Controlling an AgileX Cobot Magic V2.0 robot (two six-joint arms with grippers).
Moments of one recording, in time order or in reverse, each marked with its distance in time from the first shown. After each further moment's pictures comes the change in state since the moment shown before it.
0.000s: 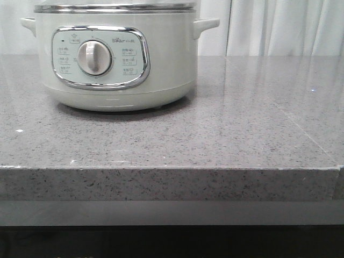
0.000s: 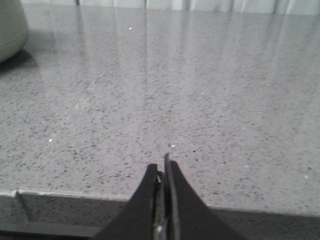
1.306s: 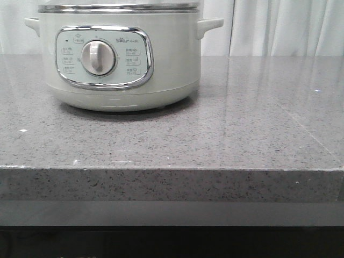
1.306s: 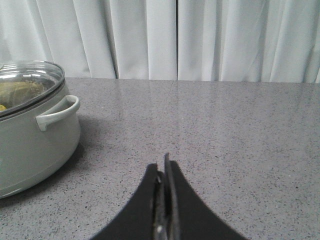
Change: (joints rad) left arm 0.000 0.000 0.000 0.000 0.000 0.000; right arm 0.090 0.379 -0.458 0.064 -0.001 0.000
